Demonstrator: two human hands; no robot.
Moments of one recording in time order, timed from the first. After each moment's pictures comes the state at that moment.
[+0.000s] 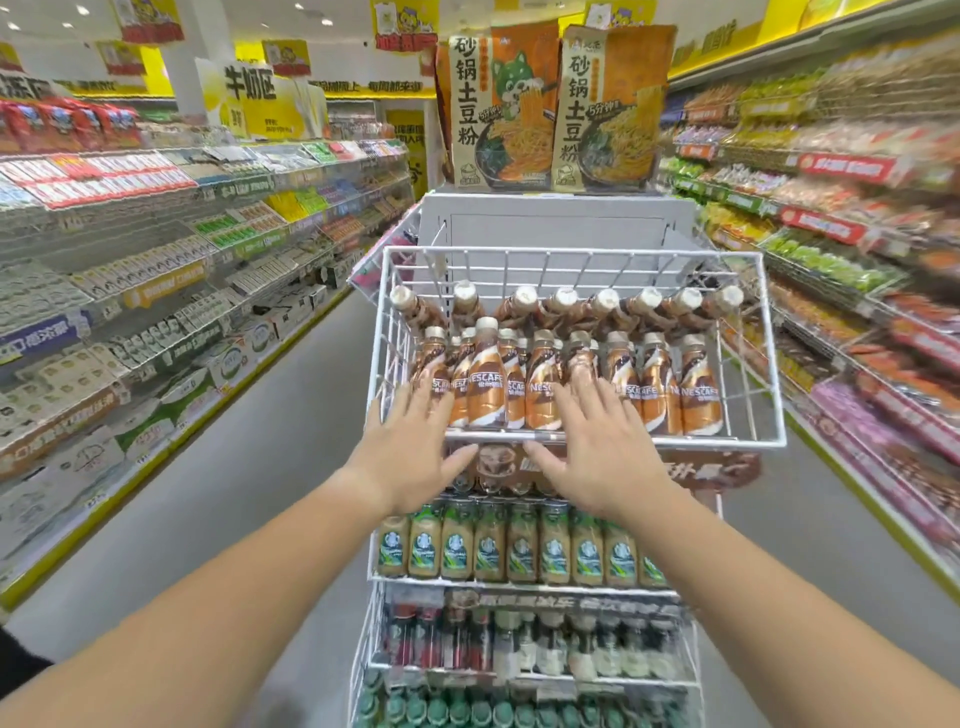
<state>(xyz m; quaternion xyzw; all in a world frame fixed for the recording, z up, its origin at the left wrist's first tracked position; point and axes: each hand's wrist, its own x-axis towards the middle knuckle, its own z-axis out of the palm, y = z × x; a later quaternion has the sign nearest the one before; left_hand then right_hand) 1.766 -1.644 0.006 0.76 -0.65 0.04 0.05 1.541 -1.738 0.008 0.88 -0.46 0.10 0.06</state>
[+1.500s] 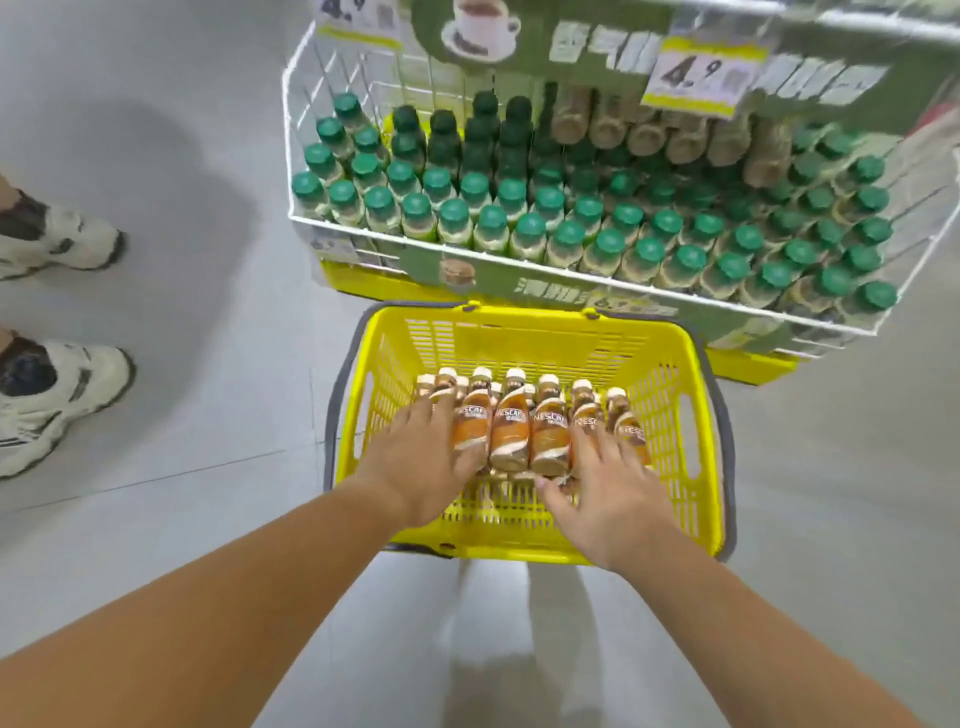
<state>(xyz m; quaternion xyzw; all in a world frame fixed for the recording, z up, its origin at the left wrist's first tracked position) 1.587 -1.409 -0.862 0.82 -0.50 -0.27 0.00 1.386 -1.499 -0.867 0.84 -0.48 -0.16 -0.19</state>
